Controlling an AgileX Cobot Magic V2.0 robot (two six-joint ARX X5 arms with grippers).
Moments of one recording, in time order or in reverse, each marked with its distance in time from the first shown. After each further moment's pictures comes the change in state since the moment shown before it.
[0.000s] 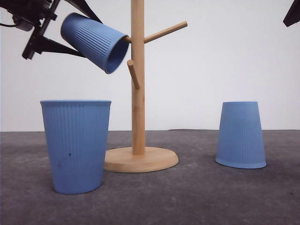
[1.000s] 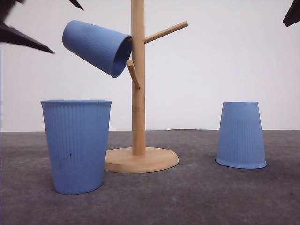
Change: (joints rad) left_arx 0.064 -0.200 0.003 -0.477 0.064 0.348; right_arx 0.000 0.000 0.000 -0.001 0.000 0.001
